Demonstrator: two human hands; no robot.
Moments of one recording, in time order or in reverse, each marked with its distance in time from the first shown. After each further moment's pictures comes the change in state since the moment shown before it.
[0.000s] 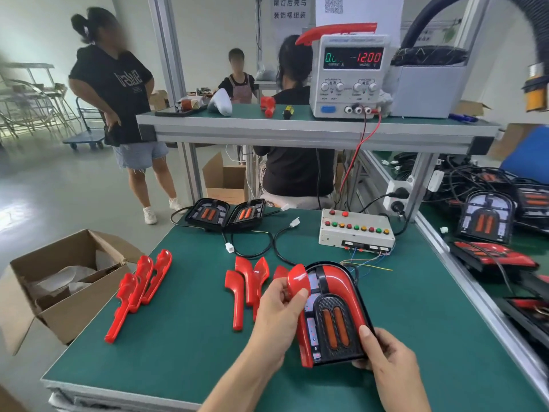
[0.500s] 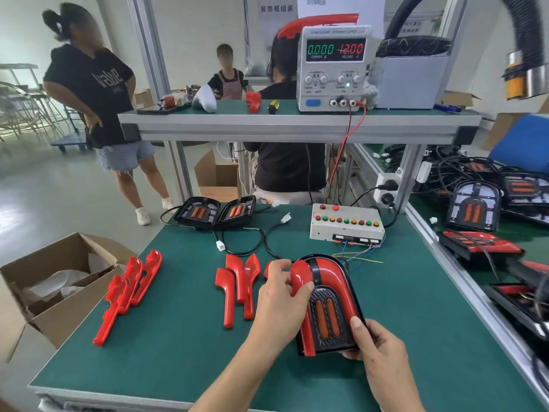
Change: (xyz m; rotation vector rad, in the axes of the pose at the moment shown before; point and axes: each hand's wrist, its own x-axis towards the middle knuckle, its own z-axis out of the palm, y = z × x) left_hand 0.013 -0.002 0.016 0.506 0.053 0.218; right_hand 0.004 0.010 0.000 0.086 -0.054 -0.041
